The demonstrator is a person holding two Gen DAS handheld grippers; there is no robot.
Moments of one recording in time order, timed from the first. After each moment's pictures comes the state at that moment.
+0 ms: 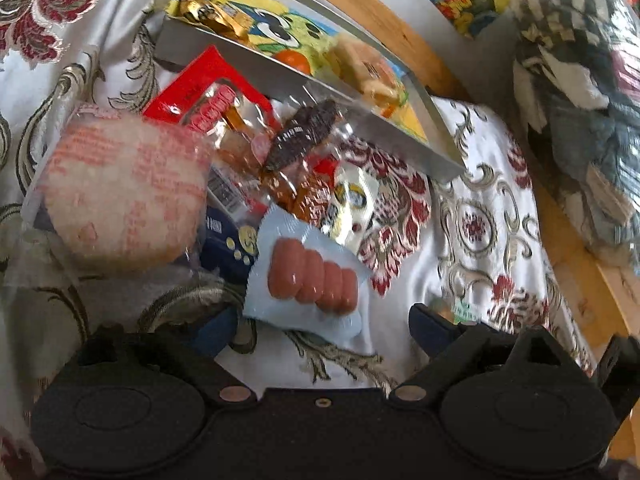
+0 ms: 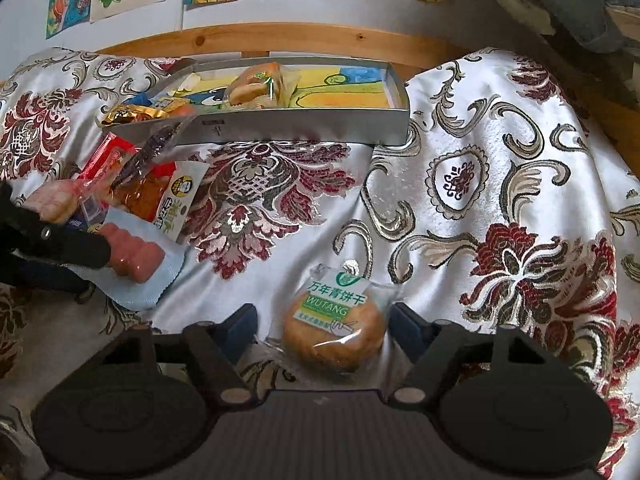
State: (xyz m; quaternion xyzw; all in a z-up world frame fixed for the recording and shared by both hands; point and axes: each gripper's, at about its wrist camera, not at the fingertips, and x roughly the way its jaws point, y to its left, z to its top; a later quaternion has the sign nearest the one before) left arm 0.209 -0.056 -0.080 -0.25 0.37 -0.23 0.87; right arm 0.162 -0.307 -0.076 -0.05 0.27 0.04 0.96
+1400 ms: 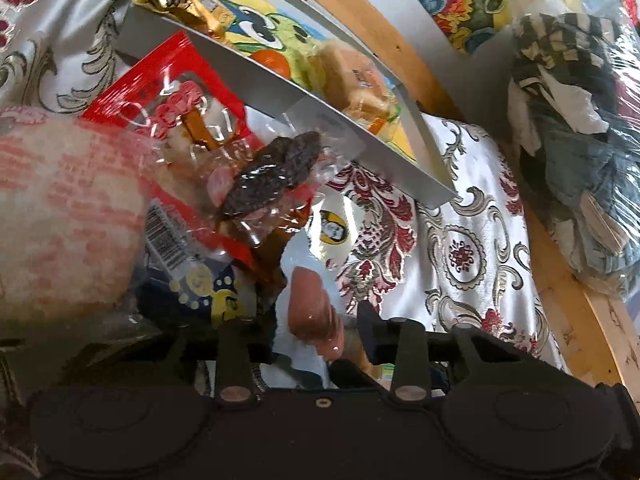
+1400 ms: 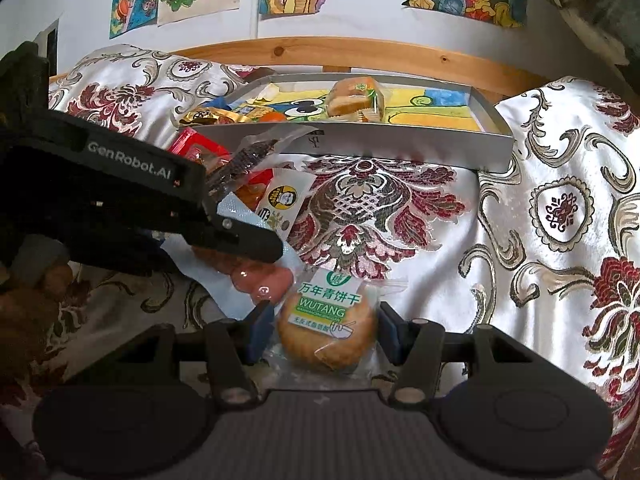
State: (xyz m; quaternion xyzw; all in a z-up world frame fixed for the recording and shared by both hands) left arm 0.236 -0.075 -0.086 -0.28 0.35 -0.25 0.86; right arm 0.166 -0.266 -0.084 -0.06 0.24 0.13 0.96
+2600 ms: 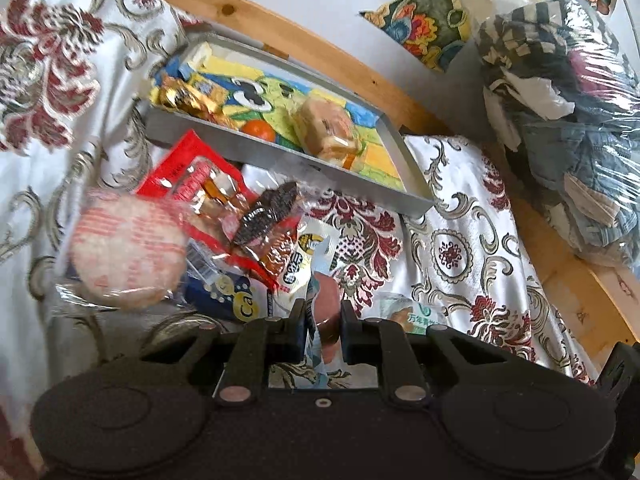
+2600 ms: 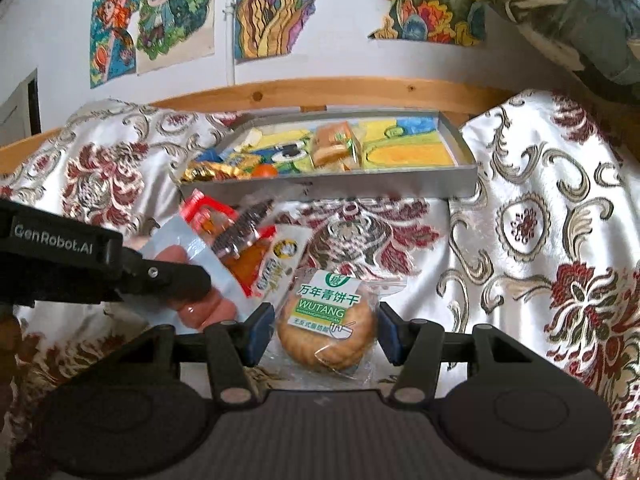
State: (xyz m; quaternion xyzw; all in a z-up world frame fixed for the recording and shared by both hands) left arm 0.163 -0.064 -0.034 -0.21 0.30 -0.21 0.91; right arm 0.129 -0.265 -0.047 0.00 0.20 0.11 0.97
